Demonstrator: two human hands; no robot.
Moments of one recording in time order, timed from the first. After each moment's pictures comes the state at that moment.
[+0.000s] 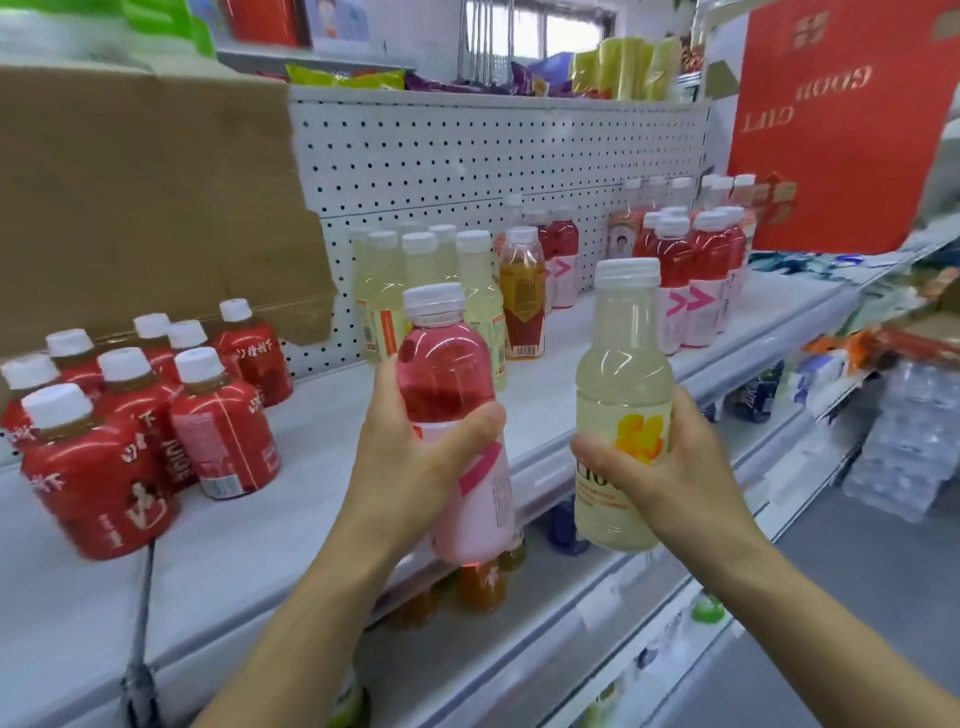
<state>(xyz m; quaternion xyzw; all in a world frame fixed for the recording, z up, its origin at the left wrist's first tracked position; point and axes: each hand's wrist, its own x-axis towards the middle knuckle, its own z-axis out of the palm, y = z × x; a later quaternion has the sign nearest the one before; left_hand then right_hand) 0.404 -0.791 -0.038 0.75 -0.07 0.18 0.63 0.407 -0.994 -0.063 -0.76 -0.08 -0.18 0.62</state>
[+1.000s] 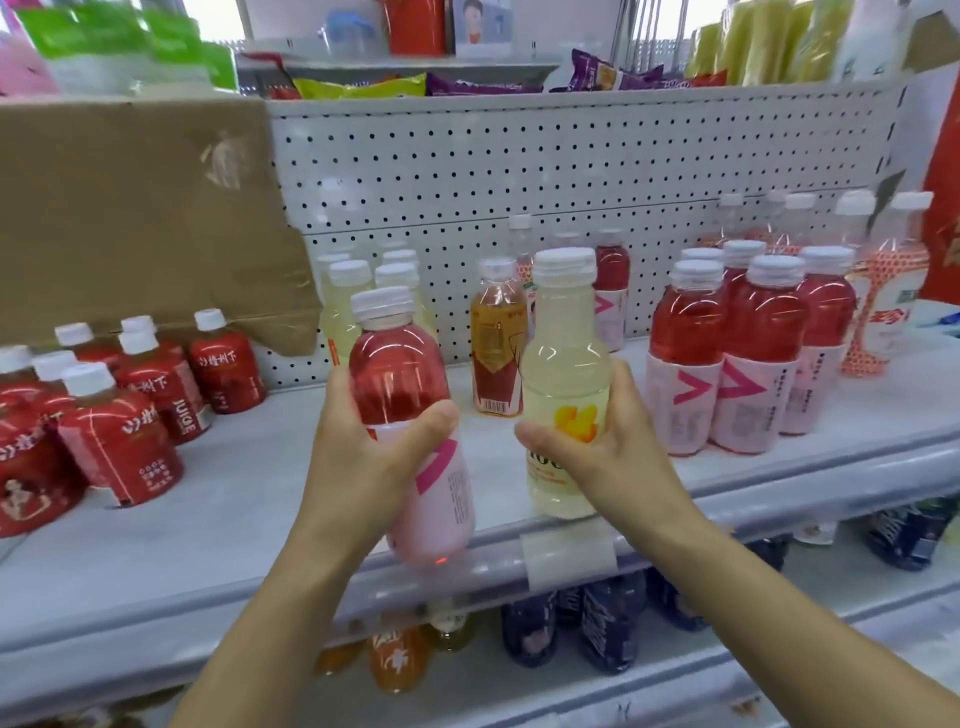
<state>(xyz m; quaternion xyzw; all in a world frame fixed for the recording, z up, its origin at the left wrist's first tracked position) 0.512 -0.921 -0.030 0.73 0.11 0.35 0.57 0.607 -1.092 -0.048 -0.70 -0.29 -0.02 0.66</state>
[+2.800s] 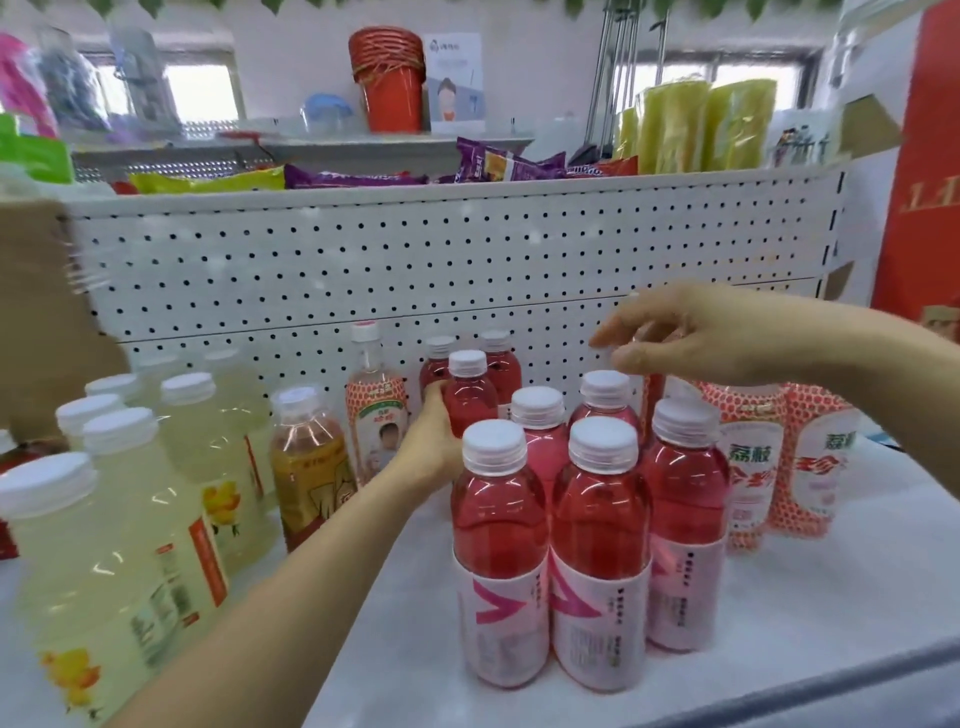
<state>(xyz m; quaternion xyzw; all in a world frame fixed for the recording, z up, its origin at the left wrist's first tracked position) 0.812 -1.012 0.001 0.85 0.14 0.16 0.49 0.857 -1.269 0.125 -0.90 -0.40 -0.03 0.20</state>
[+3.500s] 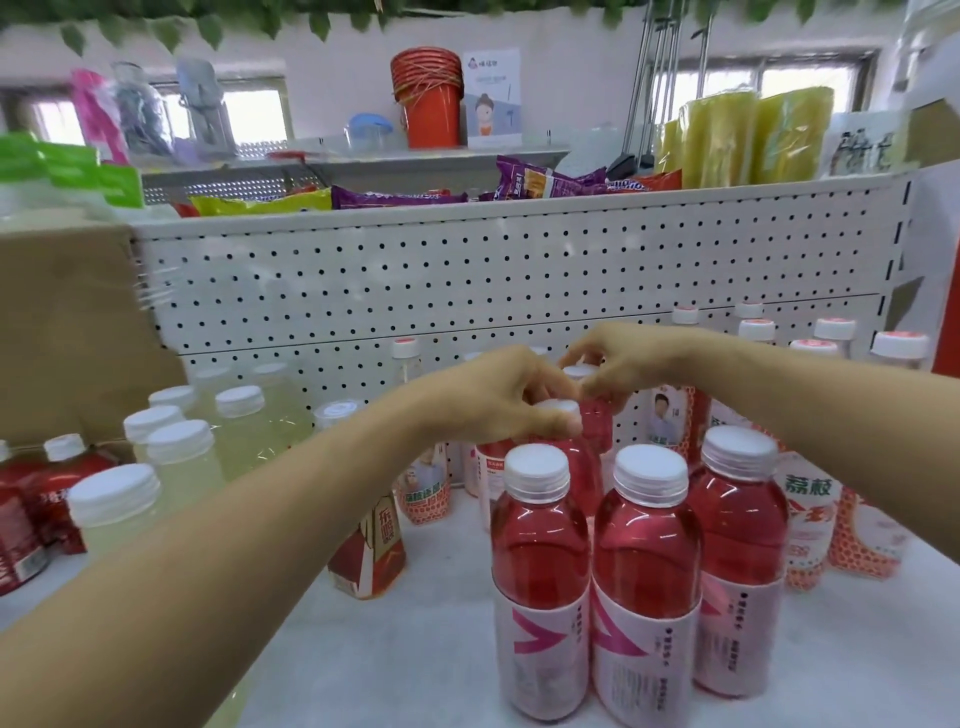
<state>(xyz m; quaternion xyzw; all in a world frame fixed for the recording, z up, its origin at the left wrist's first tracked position) 0.797 -1.027 0.095 0.96 -0.13 0.06 0.25 0.944 -1.172 0.105 -0.89 -0.41 0.07 0.20</state>
